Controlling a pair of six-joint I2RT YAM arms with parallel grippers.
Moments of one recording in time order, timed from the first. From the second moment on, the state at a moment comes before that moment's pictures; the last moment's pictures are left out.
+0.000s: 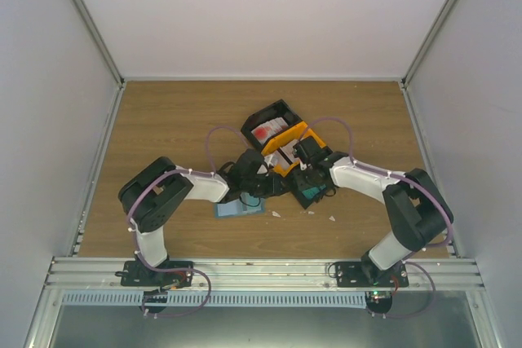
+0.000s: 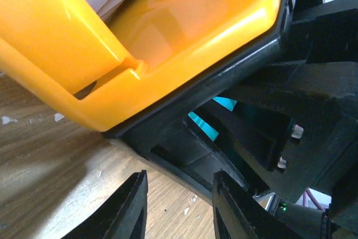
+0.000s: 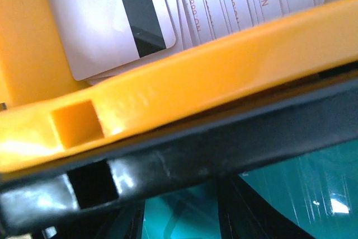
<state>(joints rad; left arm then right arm) -0.78 1.82 0.81 0.35 0.46 -0.89 0.59 1.59 0.88 -0.48 0.10 0.24</state>
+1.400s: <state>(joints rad) -0.78 1.88 0.87 0.31 0.48 -0.83 0.57 1.40 0.81 -0.52 -0.22 0.24</state>
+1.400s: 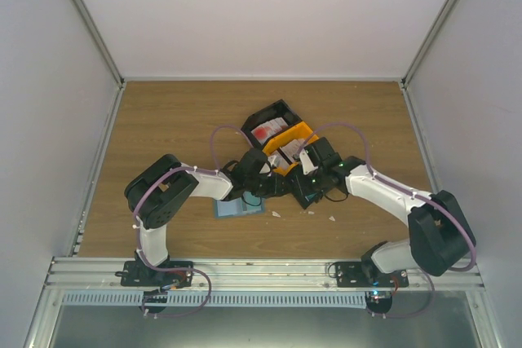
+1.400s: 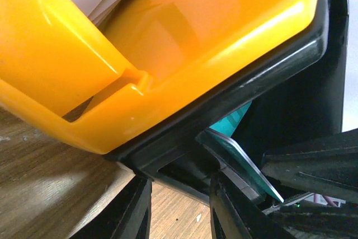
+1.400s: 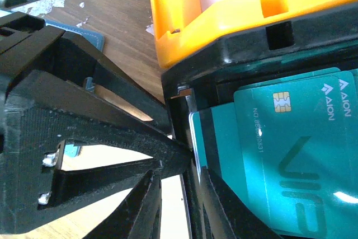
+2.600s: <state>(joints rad) -0.74 1.74 0.79 0.27 0.37 -0.82 0.70 1.49 0.88 -0.57 0.01 0.29</state>
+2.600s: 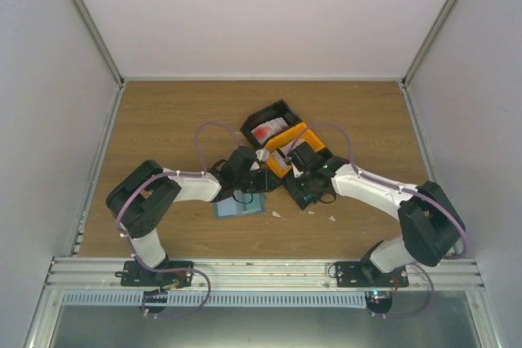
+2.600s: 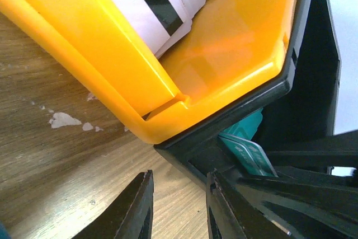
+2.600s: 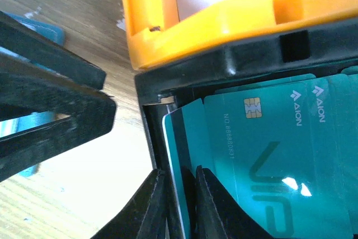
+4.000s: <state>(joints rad) -0.74 1.23 0.62 0.22 0.19 -0.78 0.70 0.97 0.80 -0.41 0.02 0.46</state>
